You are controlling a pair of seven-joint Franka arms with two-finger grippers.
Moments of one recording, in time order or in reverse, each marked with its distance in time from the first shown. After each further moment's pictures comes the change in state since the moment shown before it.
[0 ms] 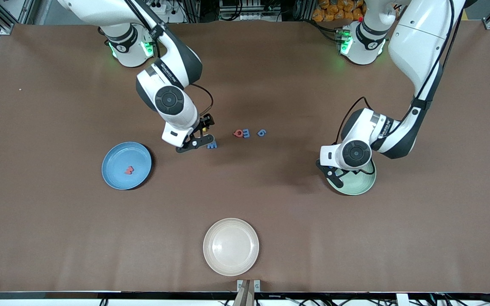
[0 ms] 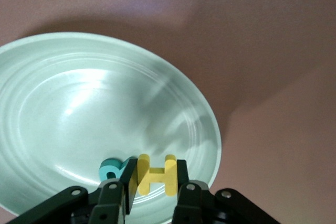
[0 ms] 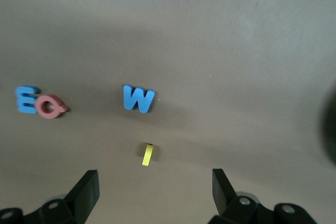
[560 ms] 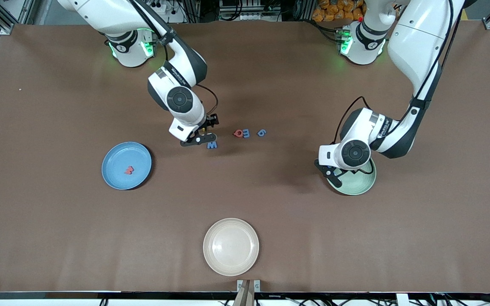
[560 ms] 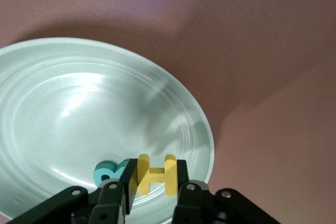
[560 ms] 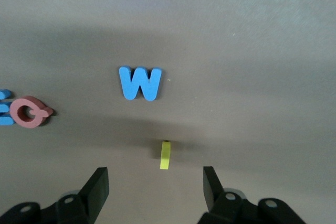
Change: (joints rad) left arm -0.003 0.000 -0.002 0.001 -0.007 0.000 0.000; right arm 0.032 0.052 0.014 -0.065 -0.006 0.098 0.196
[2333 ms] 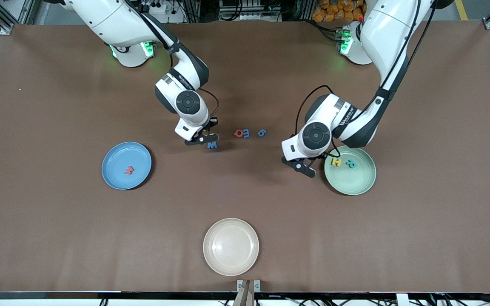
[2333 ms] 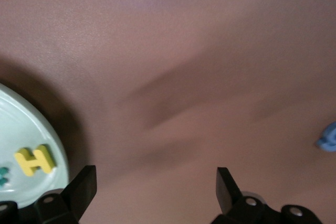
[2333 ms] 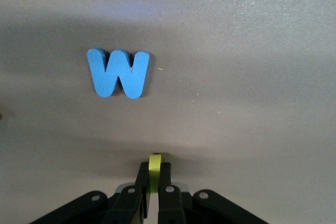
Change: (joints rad) left arm -0.162 0.000 -0.029 0.071 -0.177 0.001 -0.507; right arm 0.006 0.065 0.000 -0.059 -0.083 0.102 0.051
